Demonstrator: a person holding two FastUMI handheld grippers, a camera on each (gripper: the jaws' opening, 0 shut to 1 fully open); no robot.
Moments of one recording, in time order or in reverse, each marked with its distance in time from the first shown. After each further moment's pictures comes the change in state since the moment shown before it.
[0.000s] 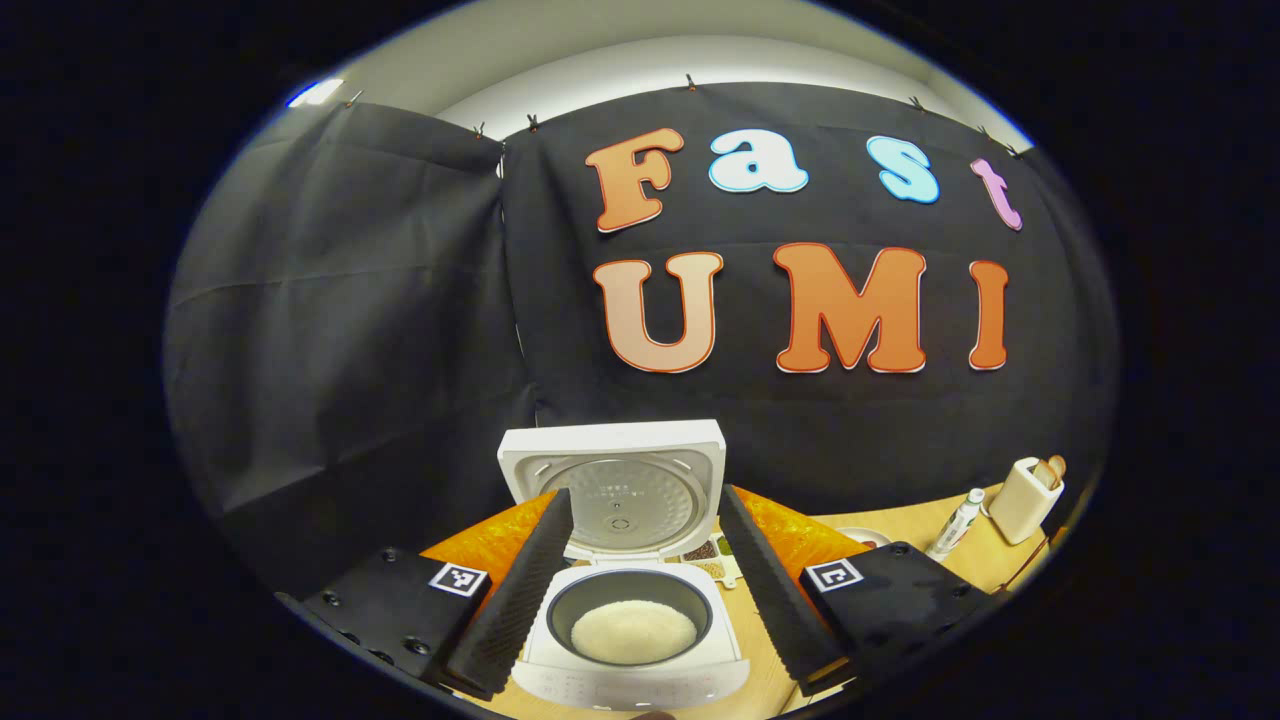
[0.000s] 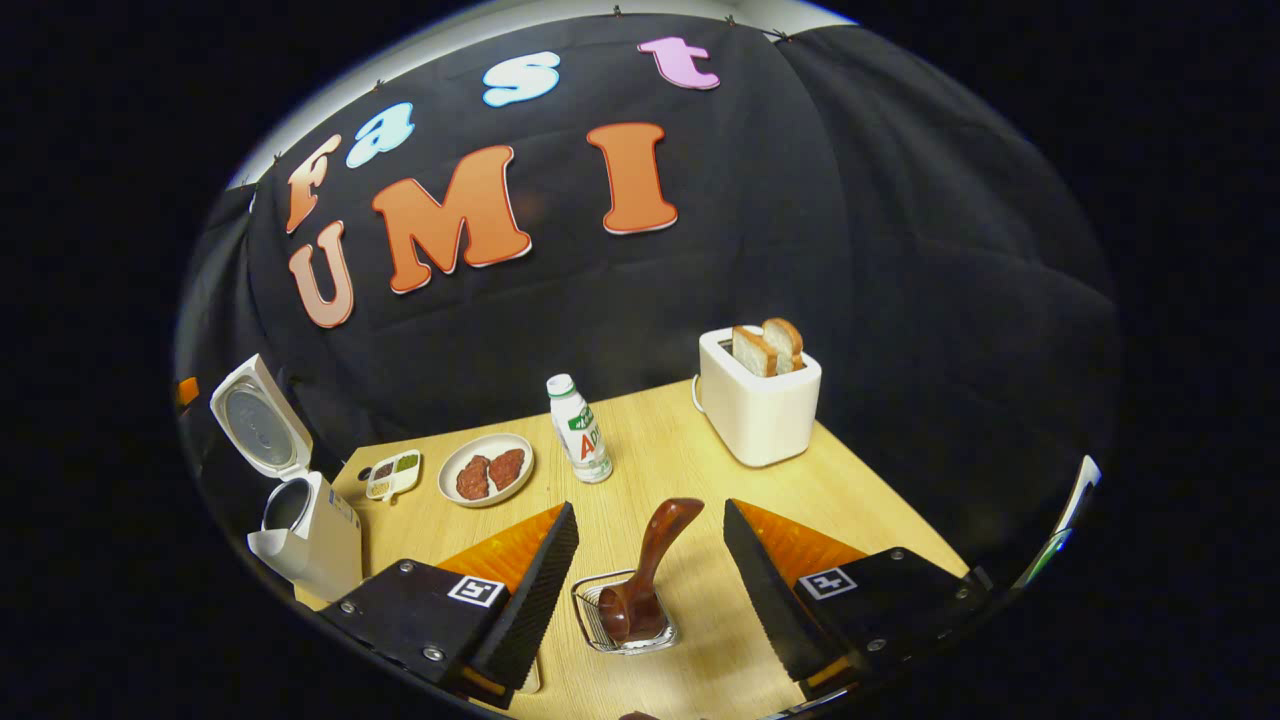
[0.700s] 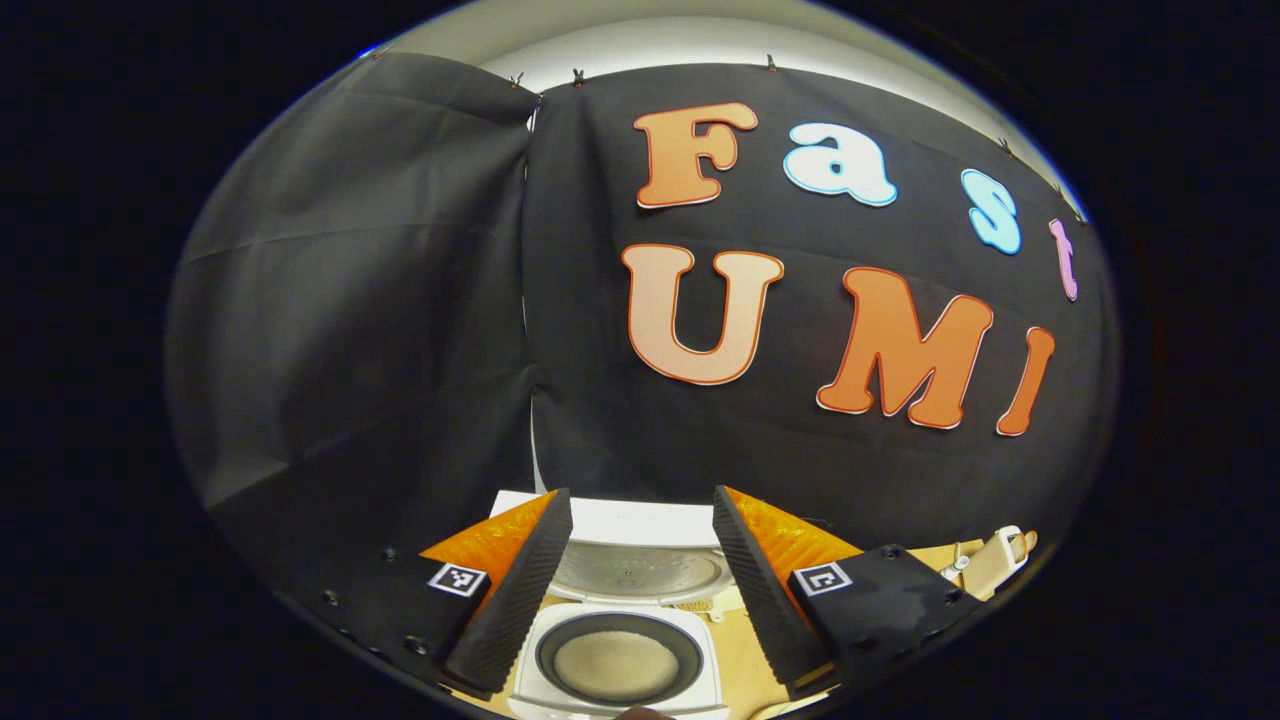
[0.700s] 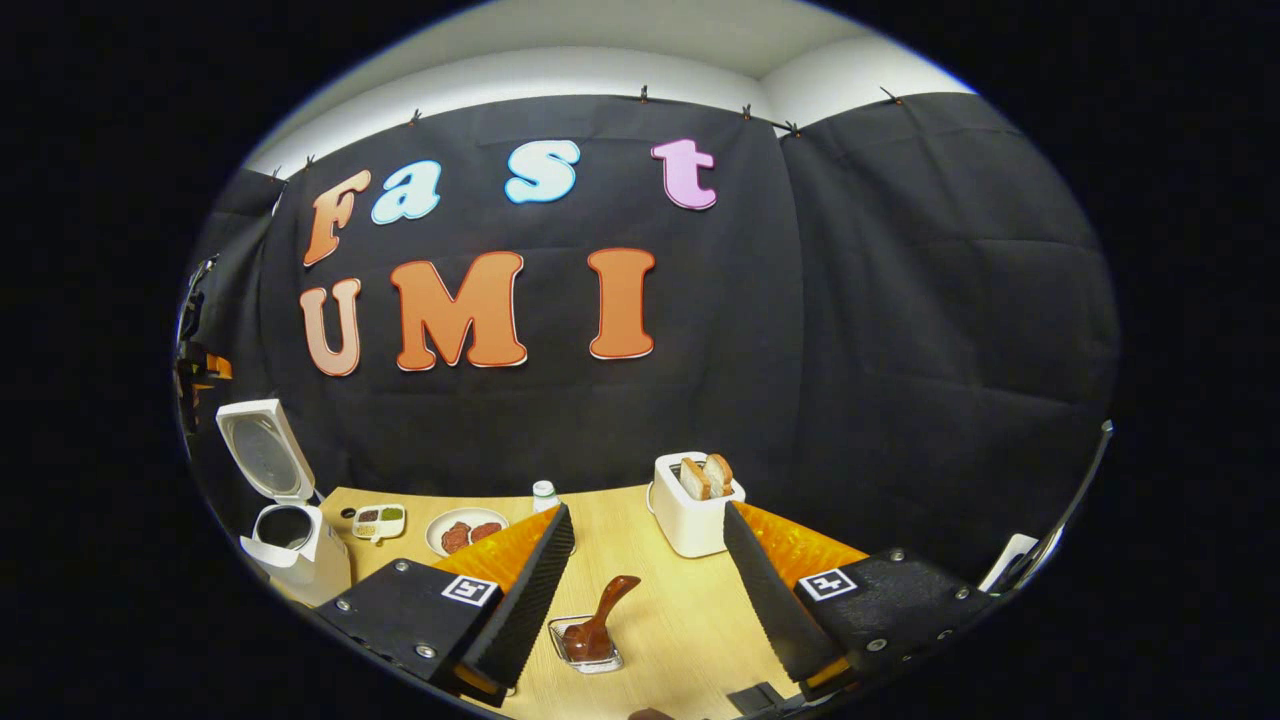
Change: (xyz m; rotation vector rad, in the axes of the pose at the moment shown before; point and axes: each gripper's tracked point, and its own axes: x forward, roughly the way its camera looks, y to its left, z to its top) left arm 0.104 0.039 0.058 -0.108 0.118 0.026; right arm -0.112 -0.013 0.109 -0.098 -0.258 -0.103
